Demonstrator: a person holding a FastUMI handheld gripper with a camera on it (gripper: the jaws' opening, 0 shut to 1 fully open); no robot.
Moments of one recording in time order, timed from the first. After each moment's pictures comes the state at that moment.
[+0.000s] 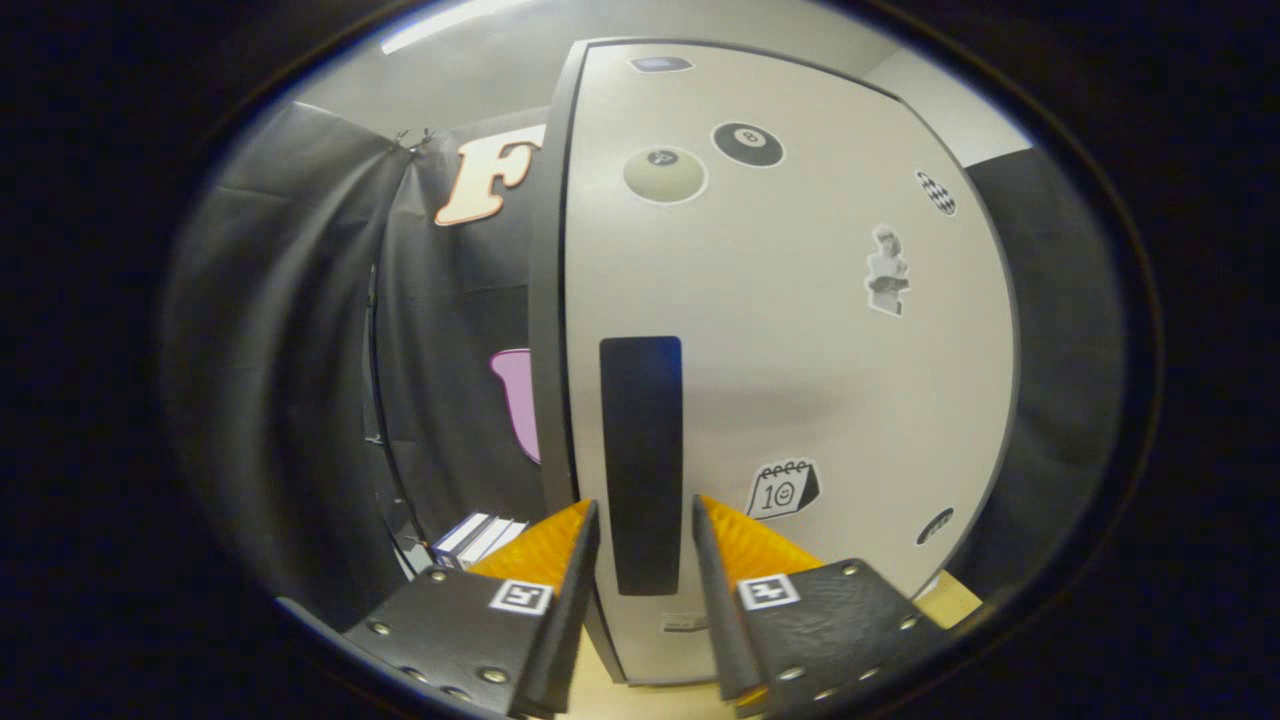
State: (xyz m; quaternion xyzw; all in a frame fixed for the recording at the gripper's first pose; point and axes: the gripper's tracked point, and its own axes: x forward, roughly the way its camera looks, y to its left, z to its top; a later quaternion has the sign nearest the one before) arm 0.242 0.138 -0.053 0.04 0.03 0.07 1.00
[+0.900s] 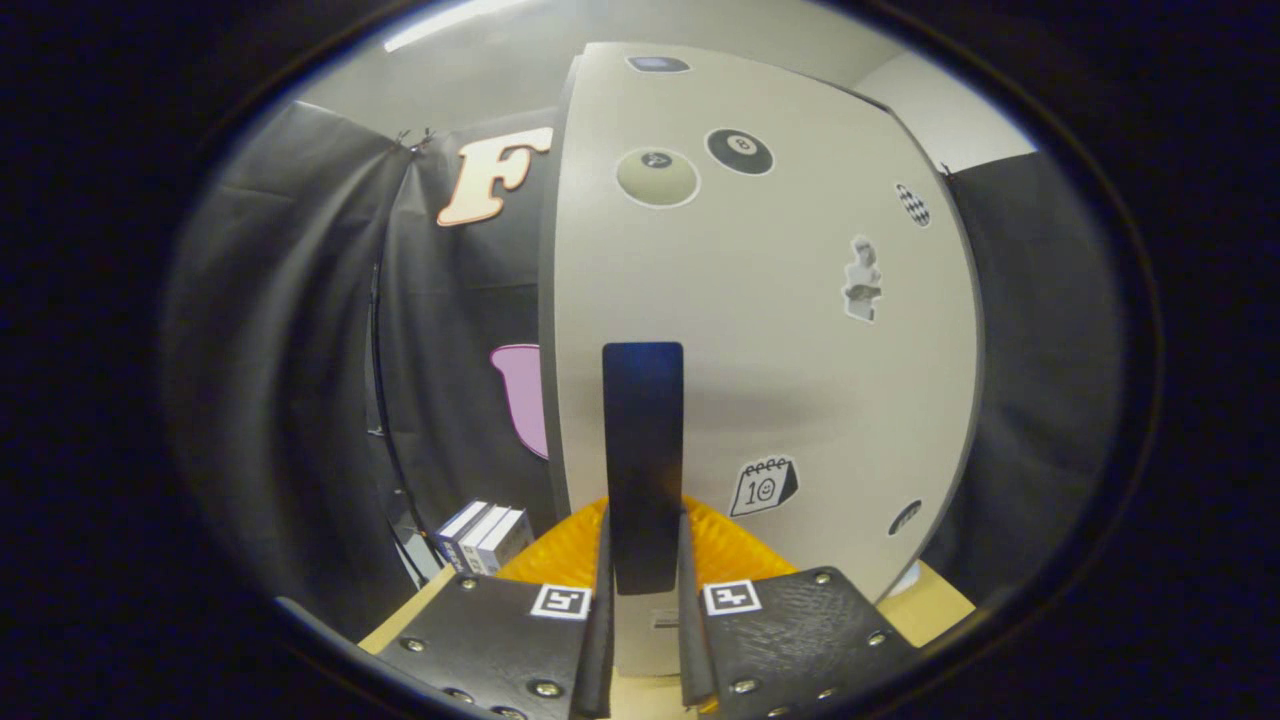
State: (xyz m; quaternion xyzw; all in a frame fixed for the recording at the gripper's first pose) arm 0.195 0.119 -0.052 0.04 0.05 0.07 1.00
